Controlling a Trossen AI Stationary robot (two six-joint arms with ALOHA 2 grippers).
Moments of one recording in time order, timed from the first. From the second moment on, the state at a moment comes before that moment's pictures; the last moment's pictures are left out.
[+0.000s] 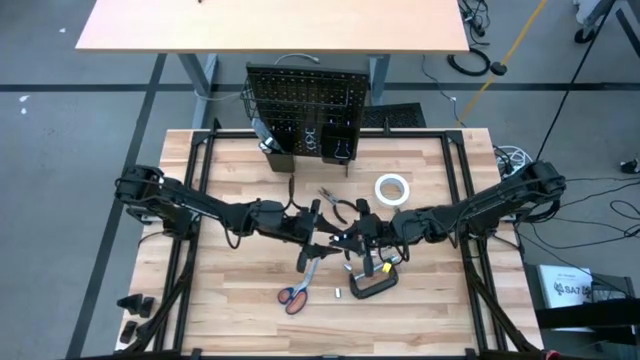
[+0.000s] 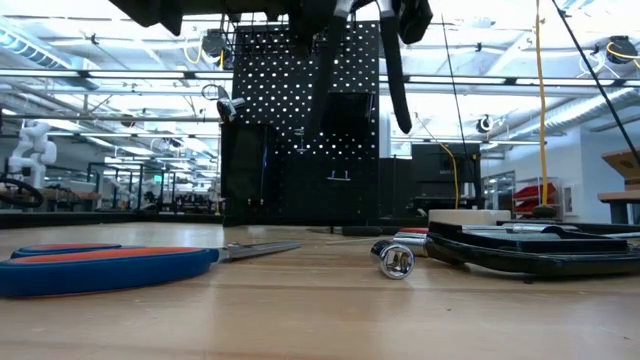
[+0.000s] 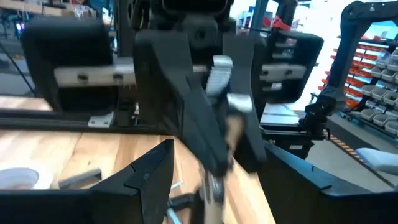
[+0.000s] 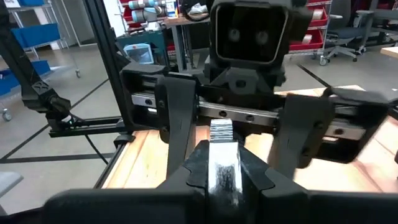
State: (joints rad) left arm -0.16 1.59 0.86 0.70 0.08 -0.13; right arm 0.30 1.42 0.84 0.48 0.23 0.19
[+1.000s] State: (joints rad) left arm -0.16 1.58 0.87 0.67 0.00 -0.12; right arm 0.29 1.43 0.84 0.56 0.24 0.18
